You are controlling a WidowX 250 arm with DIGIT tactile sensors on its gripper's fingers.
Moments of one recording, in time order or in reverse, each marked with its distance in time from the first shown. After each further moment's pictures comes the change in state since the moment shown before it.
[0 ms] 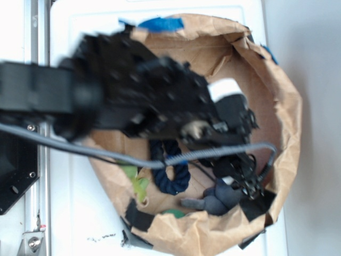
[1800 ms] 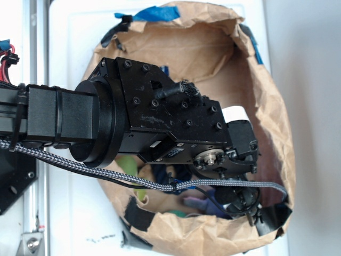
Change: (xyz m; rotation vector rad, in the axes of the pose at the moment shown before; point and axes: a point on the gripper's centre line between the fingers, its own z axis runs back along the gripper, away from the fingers) arm -0.028 -0.023 -0.027 0.008 0.123 -0.008
